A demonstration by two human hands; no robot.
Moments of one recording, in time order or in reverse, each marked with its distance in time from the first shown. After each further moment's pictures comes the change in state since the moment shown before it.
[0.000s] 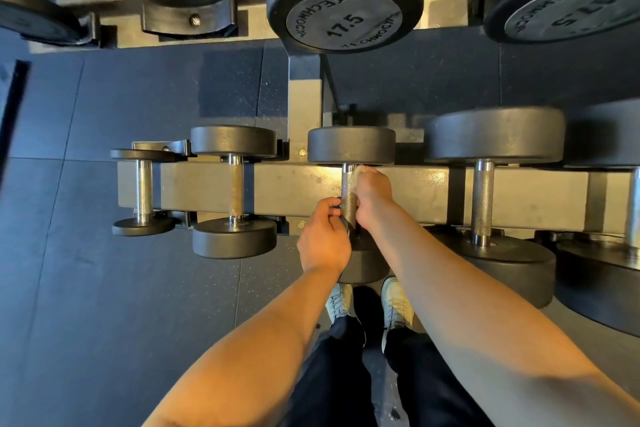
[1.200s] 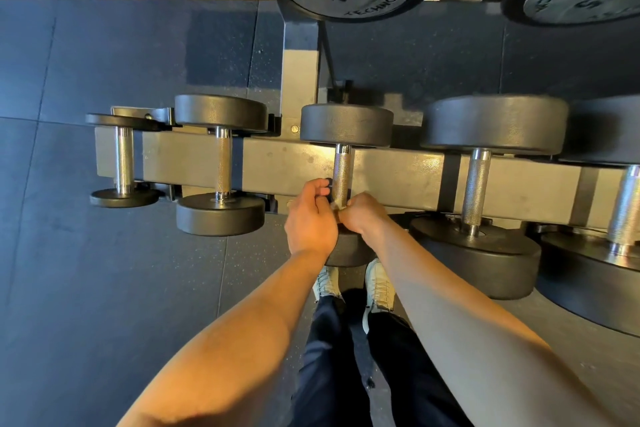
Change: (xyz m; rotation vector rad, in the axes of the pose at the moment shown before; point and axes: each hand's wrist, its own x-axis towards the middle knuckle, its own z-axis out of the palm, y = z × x) left_hand 0.005 -0.009 0.006 -0.122 0.071 -0.020; right_hand 0.023 0.058 -0.036 -1.098 -0.172 -0.130
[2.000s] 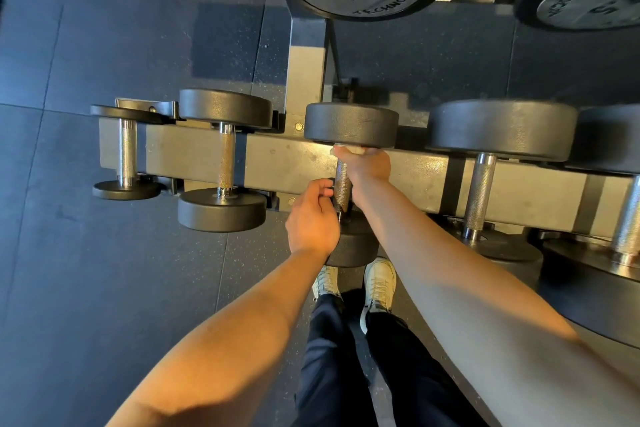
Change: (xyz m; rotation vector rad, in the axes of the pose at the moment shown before) left_hand -0.001 0.005 -0.002 0.058 -0.031 -0.013; right_hand -0.009 -0.064 -0.038 0.894 0.252 -0.027
